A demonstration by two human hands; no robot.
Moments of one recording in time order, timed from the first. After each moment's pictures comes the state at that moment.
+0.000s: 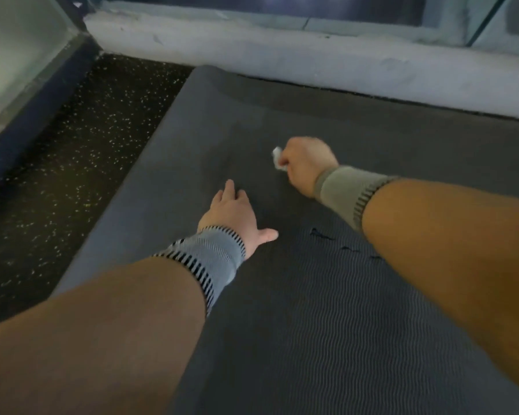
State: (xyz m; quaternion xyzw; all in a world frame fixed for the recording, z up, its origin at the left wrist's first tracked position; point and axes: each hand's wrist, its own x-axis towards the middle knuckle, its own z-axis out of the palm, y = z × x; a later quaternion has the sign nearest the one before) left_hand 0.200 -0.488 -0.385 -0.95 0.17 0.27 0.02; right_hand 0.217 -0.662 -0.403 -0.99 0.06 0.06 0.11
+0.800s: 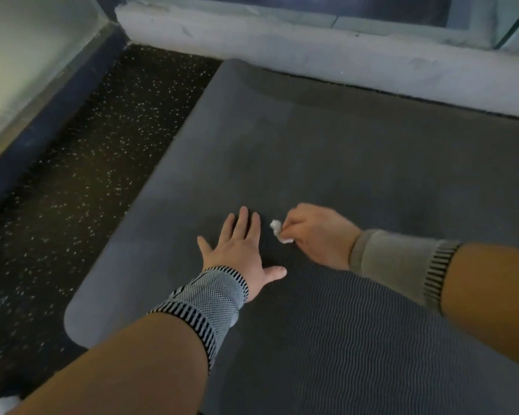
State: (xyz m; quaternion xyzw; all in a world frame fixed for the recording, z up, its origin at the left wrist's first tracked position) left_hand 0.153 -0.416 -0.410 -0.94 0.20 0.28 0.02; right_hand 0.115 -0.596 -0.404 -0.96 -0.20 0.08 0.19
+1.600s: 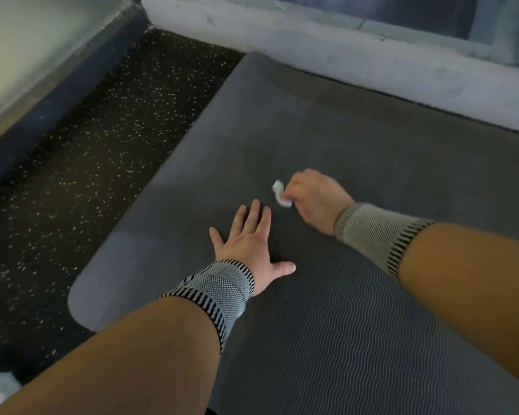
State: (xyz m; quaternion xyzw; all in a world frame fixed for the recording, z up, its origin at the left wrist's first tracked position) left_hand 0.152 -0.408 -0.426 -0.94 0.20 0.27 -0.04; right_hand 0.170 -0.590 -0.413 -0.99 -0.11 0.05 0.12
